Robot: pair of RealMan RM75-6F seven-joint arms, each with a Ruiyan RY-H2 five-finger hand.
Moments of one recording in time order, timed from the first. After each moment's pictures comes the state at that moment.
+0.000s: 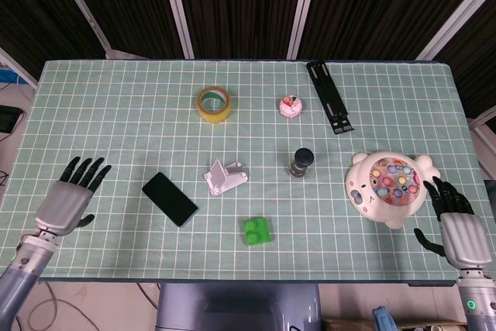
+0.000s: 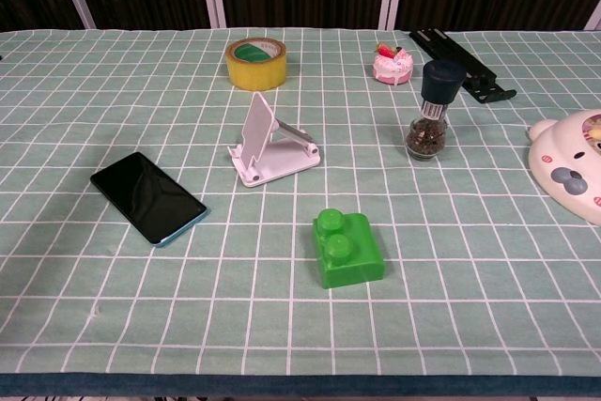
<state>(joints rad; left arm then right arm) -0.33 -1.12 -0.07 -1.69 1.48 1.13 0.49 0.09 -1.14 0.07 -1.61 -1.46 1.44 -0.06</state>
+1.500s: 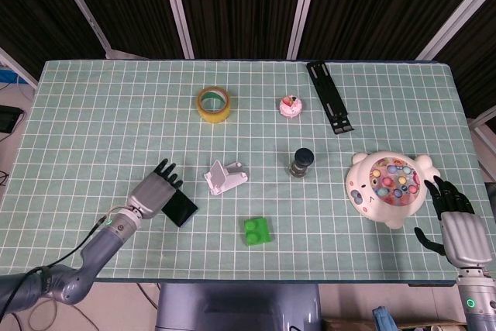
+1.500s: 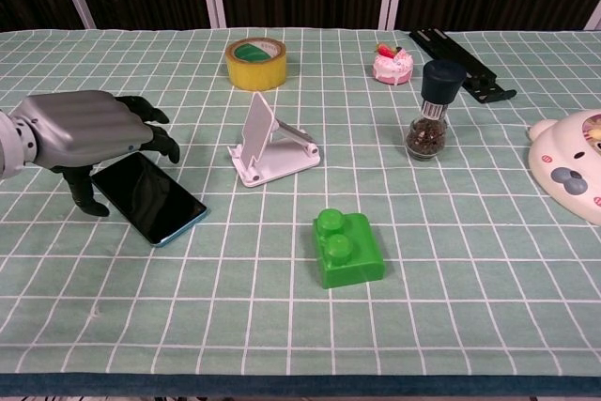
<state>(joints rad) -0.75 -1.41 -0.03 -1.61 1.05 0.85 0.90 0.09 -1.14 0.08 -1.61 -1.44 1.43 -0.06</state>
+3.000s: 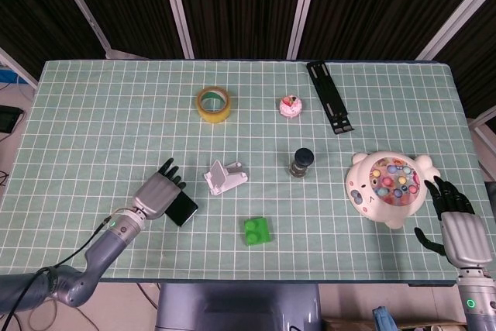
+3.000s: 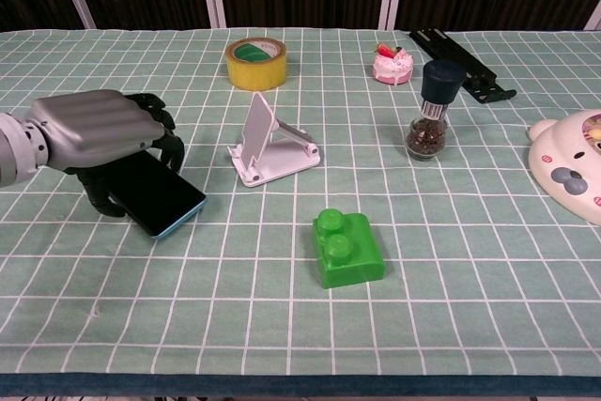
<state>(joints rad) -0.77 -1.45 0.02 -1.58 1.14 0.95 0.75 0.09 -1.14 0.08 -1.62 -1.44 1.43 -0.06</state>
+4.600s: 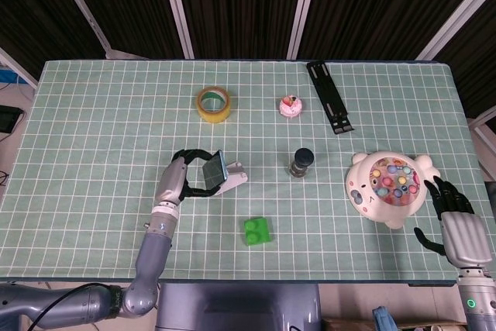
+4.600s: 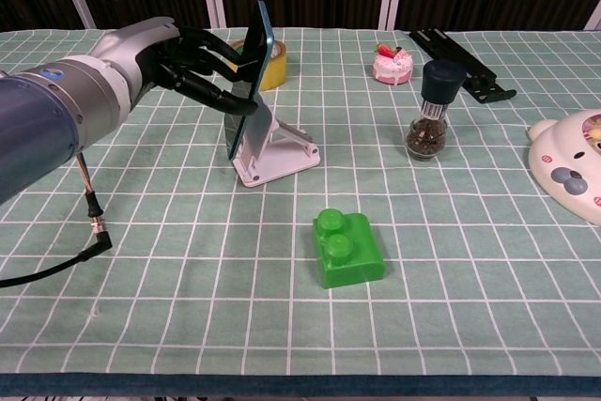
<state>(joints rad) -0.67 -1.81 -0.46 -1.77 0.71 1.26 0.30 0.09 -1.13 0.08 -1.62 -1.44 1.43 -0.05</state>
